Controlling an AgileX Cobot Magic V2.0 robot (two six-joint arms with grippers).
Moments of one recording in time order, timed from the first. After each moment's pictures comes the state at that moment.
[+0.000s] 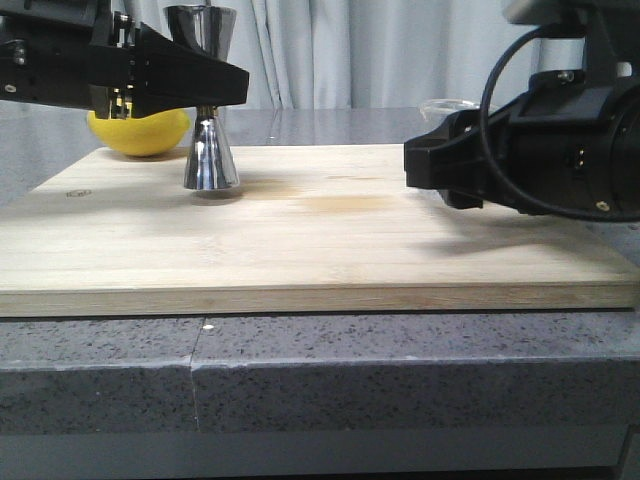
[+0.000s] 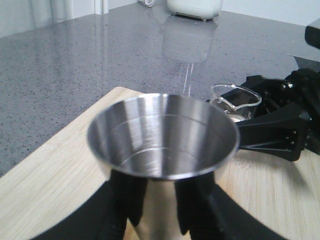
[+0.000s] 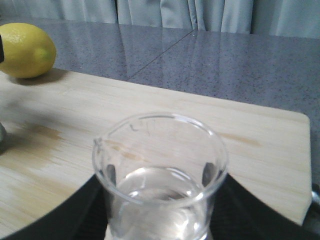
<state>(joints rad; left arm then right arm) -0.17 1.77 -0.99 -1.77 1.15 2.15 0.52 1.55 -0.43 0.14 -0.91 -0.07</state>
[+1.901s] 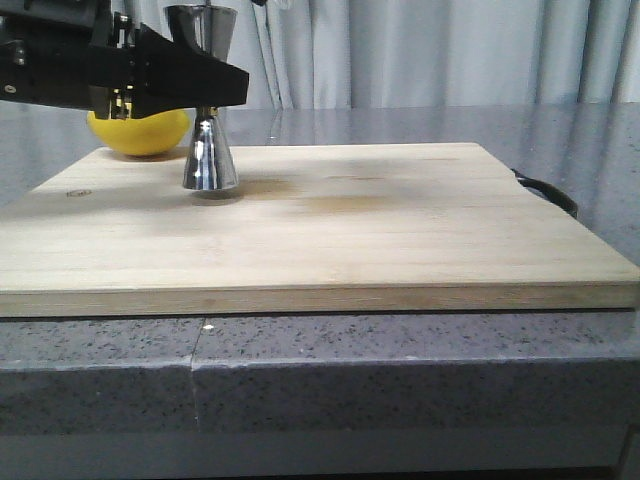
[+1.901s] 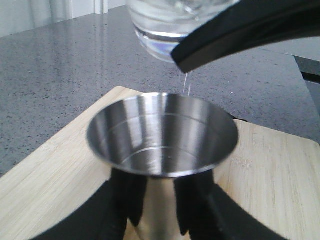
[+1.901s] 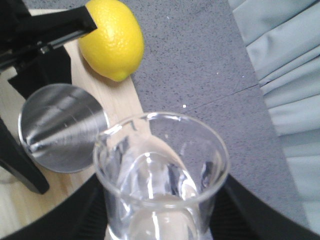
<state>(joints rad) -0.17 1.77 -0.99 -1.76 1.15 2.15 0.74 1.69 -1.64 -0.32 0.70 -0.49</state>
